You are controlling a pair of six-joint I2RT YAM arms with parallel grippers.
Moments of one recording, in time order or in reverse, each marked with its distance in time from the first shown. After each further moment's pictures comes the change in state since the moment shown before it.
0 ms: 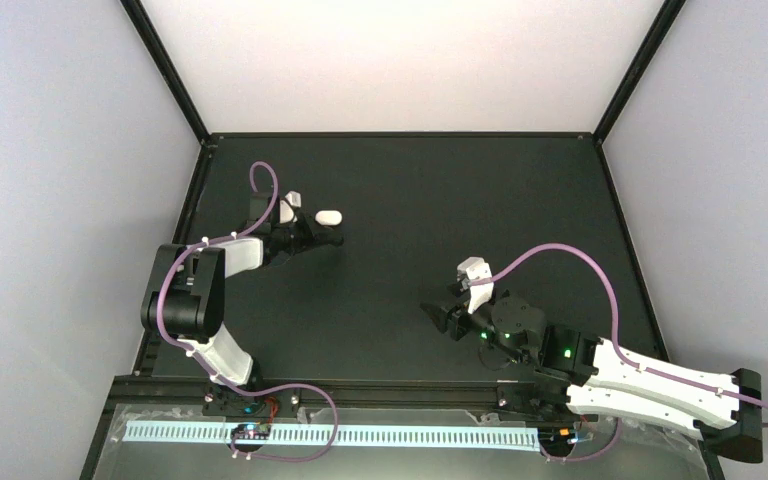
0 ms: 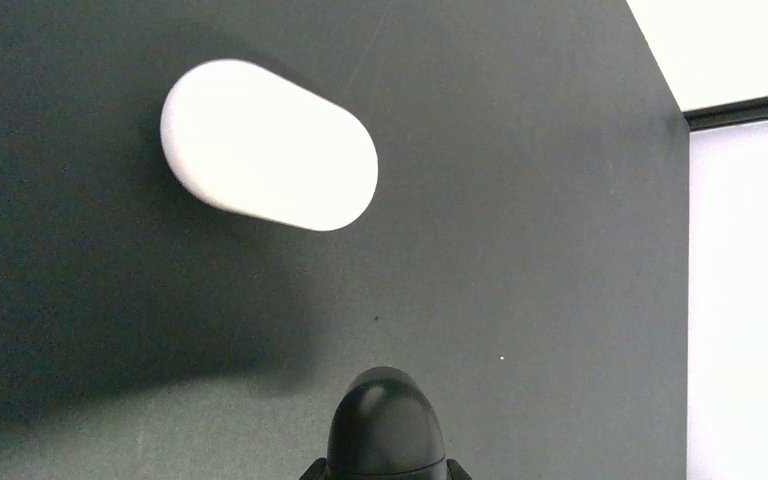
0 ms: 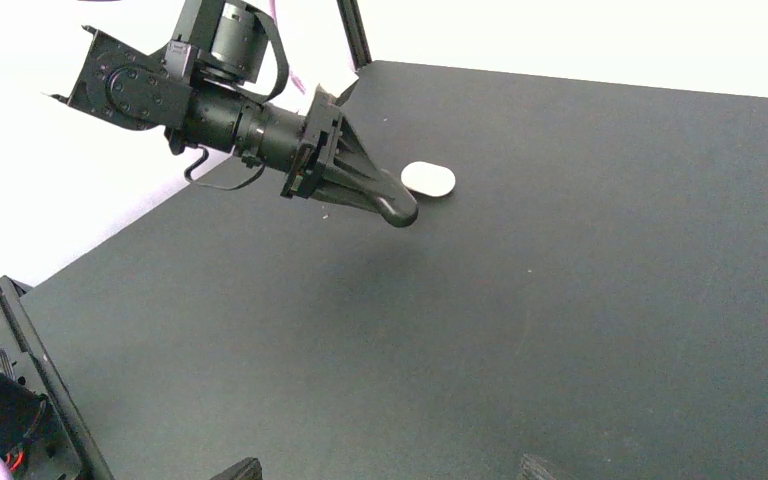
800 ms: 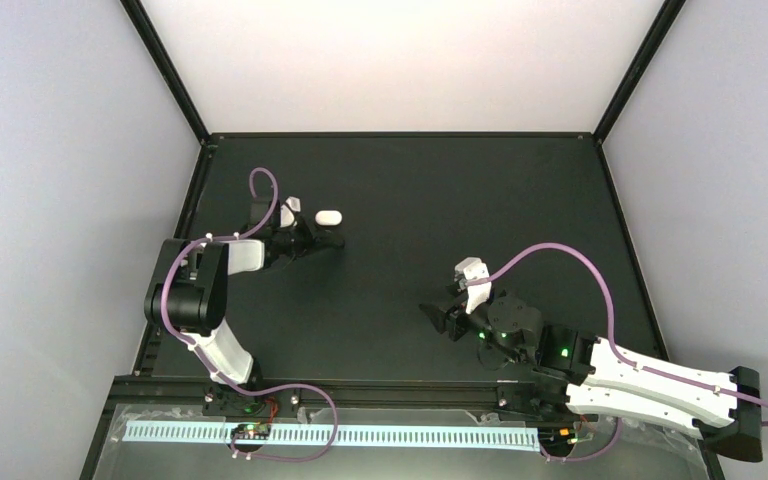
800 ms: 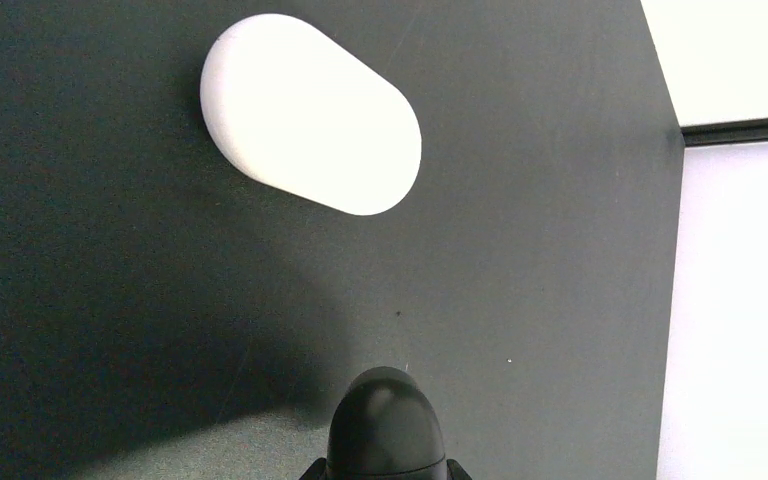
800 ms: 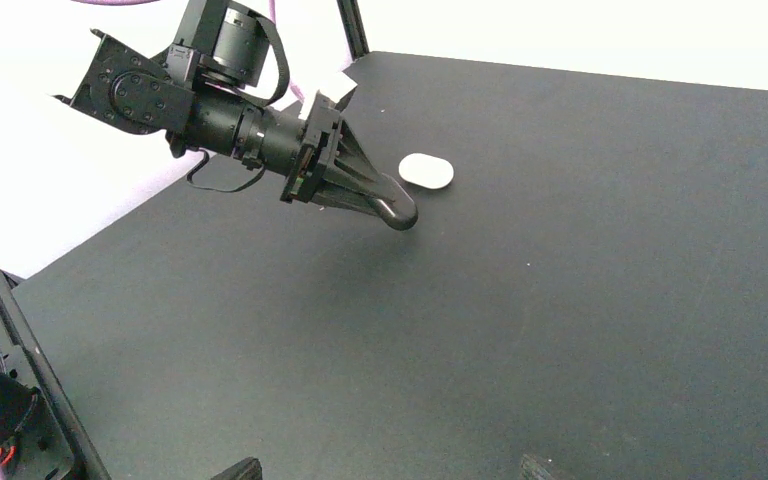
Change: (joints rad) left arm 0.006 0.044 -0.037 0.071 0.026 -0.079; right arm 0.000 0.018 0.000 0.002 -0.001 0.000
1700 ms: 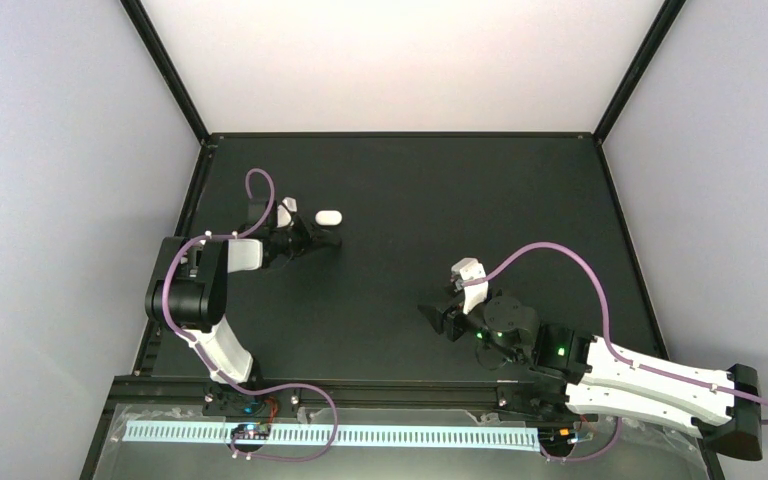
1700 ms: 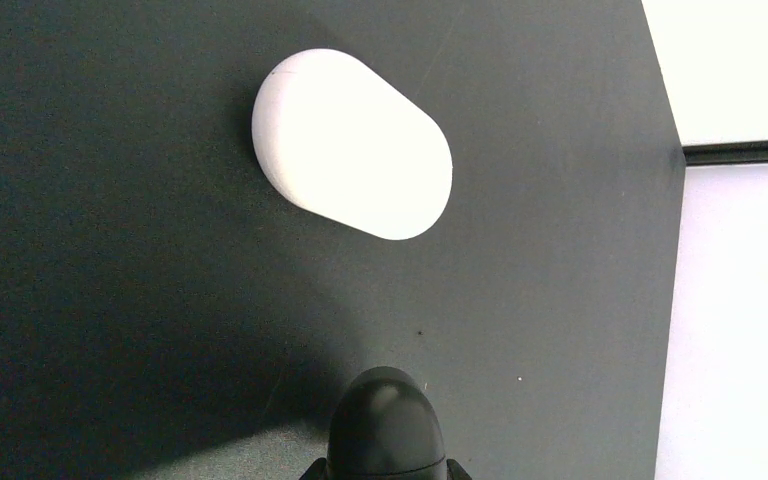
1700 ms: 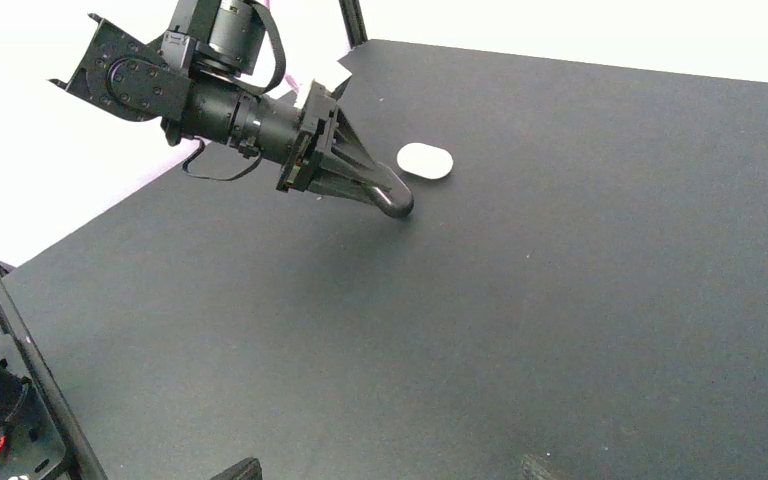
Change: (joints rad) left arm 0.027 0.022 0.000 0.022 0.003 -0.013; right arm 0.000 0.023 0.001 0.001 -0.003 -0.004
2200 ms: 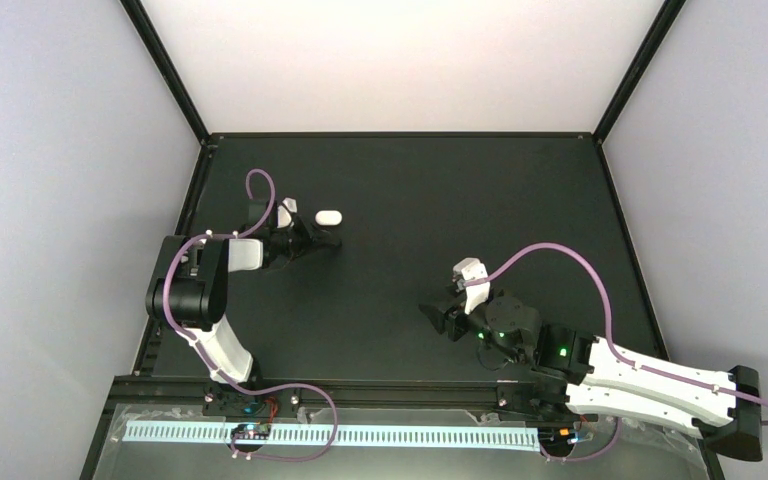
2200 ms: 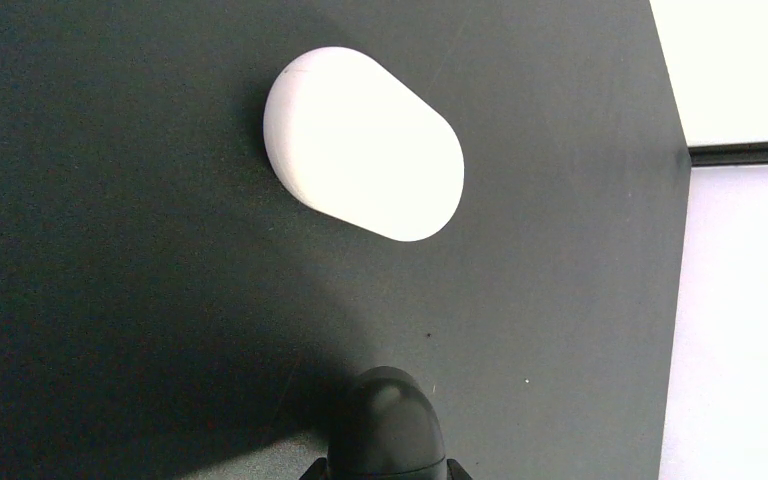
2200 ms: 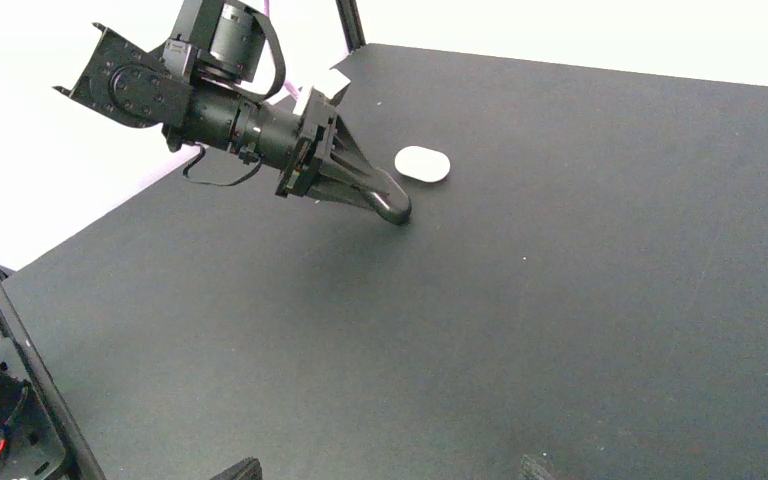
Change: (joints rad) left arm 0.001 0.010 0.000 0.002 -0.005 0.004; right arm 0.000 -0.008 0.000 -0.006 0.002 0.000
